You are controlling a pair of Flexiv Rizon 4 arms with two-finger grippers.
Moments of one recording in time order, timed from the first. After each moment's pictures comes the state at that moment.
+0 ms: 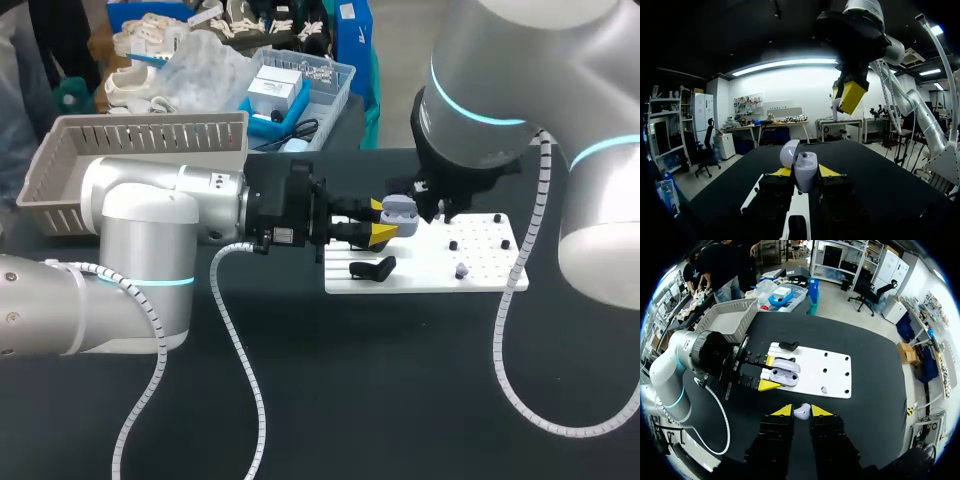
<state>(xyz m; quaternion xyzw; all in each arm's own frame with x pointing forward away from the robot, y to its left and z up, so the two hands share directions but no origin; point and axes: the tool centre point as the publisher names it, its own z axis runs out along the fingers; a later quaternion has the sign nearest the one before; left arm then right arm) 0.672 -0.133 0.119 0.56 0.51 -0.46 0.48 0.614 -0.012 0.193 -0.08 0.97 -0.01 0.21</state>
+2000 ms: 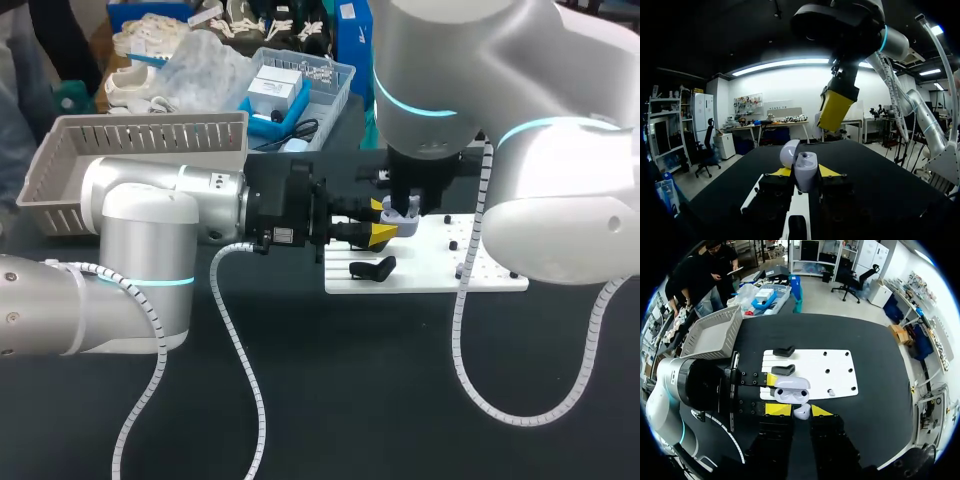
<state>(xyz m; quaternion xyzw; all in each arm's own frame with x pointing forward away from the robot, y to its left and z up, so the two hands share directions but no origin) 0.672 -0.133 0.119 0.56 0.51 -0.46 0.48 0.643 0.012 0.176 0.02 0.98 -0.02 0.20</state>
